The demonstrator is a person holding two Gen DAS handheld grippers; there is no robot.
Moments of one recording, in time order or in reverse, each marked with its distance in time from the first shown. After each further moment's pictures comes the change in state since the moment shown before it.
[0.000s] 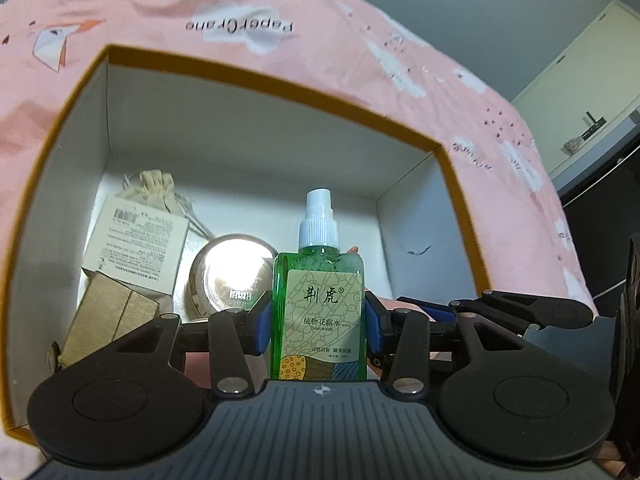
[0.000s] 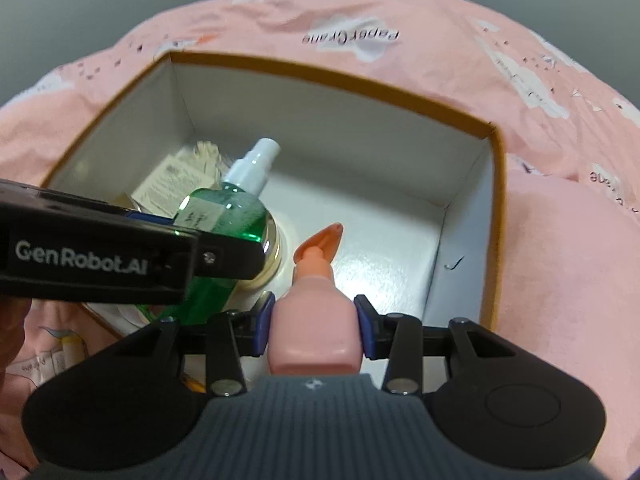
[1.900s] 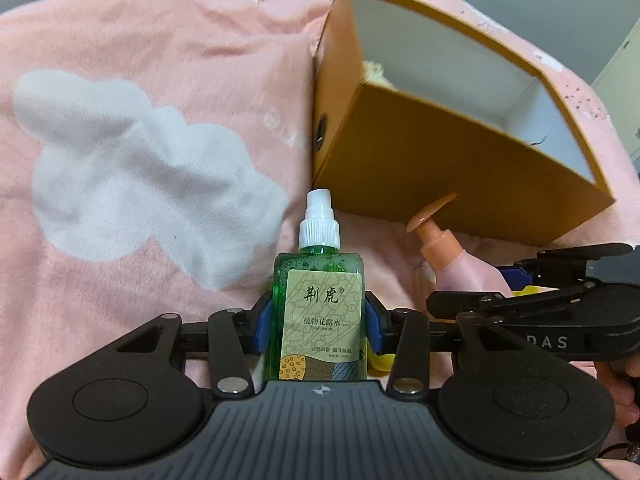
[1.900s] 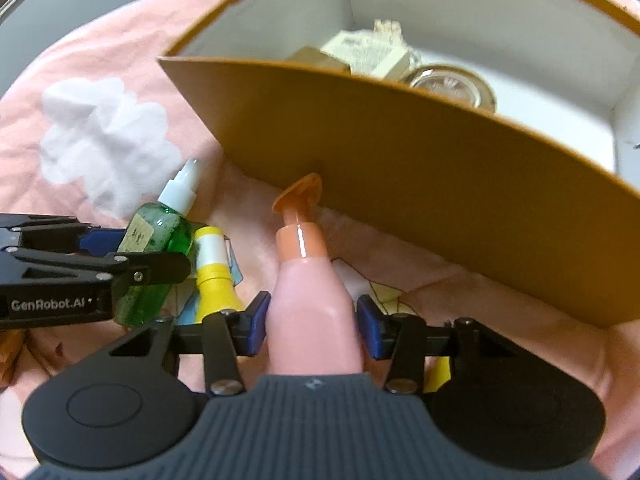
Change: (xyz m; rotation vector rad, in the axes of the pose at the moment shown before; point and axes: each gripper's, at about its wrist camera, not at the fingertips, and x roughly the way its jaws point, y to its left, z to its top) left arm -0.090 0.082 -0.127 -0.014 -0.024 0.269; right arm 0.011 0.089 -0.074 -0.022 0.087 0.287
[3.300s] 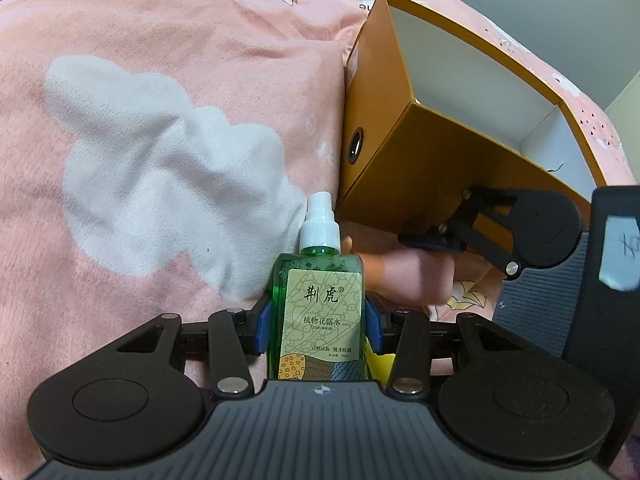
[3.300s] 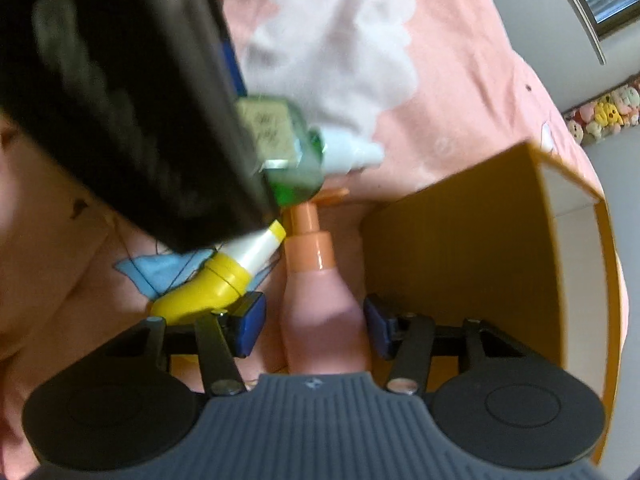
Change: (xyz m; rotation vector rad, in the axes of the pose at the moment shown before) left arm -0.002 0.022 0.005 -0.087 0.003 0.013; right arm 0.048 0.119 -0.019 -1.106 0.029 -0.229
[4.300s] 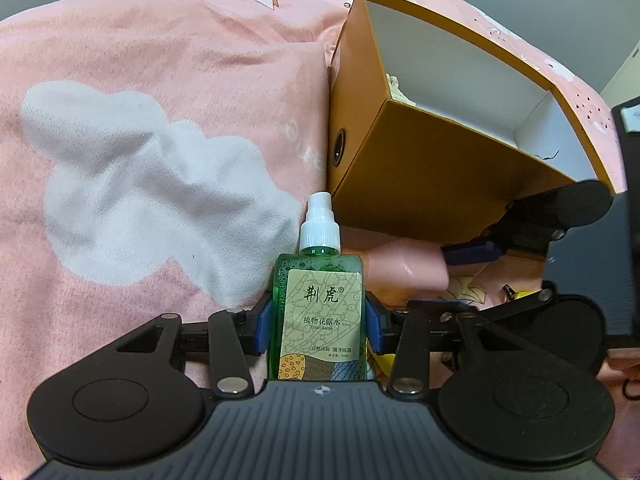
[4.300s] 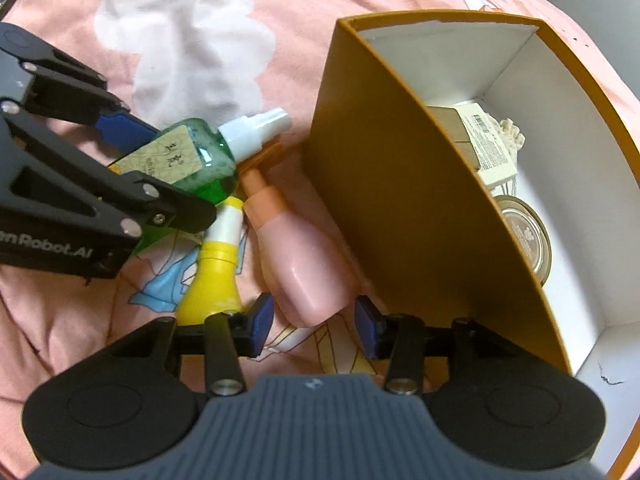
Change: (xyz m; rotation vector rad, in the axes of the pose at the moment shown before) left arm 0.001 -0.012 0.000 0.063 -0.001 0.021; right arm 0.009 -0.065 -0.009 0.480 0.093 0.144
